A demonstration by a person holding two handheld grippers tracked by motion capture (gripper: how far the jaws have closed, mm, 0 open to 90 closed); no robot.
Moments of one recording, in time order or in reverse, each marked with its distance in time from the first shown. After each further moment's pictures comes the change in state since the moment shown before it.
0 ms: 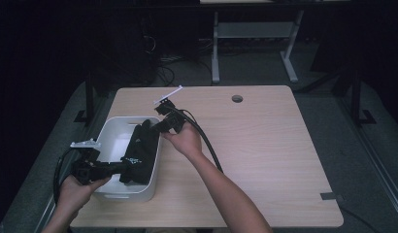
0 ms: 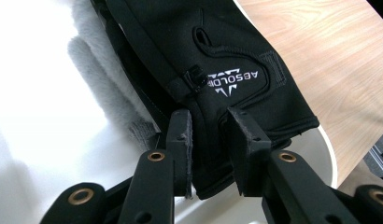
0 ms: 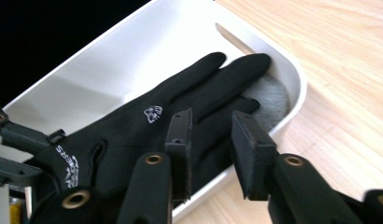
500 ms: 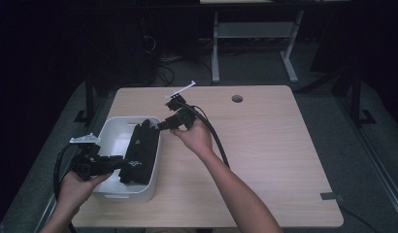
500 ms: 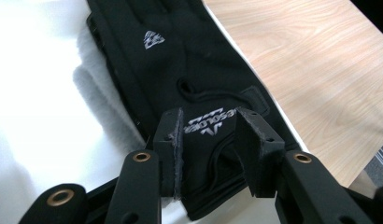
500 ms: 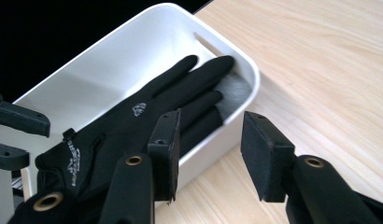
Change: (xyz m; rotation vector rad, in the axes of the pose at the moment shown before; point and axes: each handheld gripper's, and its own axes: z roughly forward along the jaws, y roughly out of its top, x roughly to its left) left arm -0.013 0.015 -0.003 -0.045 0.013 0.034; right arm -0.011 -0.006 -0.035 -0.038 -0.033 0.016
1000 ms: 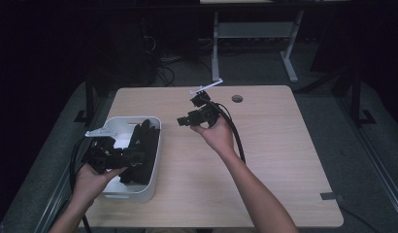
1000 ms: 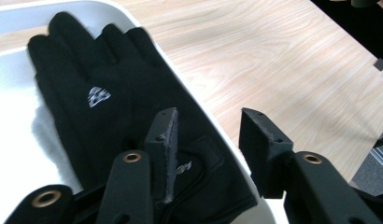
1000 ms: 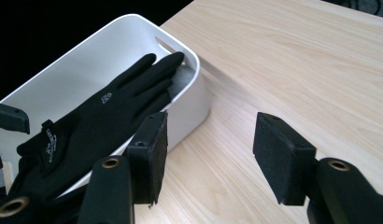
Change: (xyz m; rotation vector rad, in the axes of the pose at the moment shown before) left arm -0.030 0.025 0.018 -0.034 -0.039 0.073; right arm -0.032 -0.022 -0.047 -0.061 -0.064 0.037
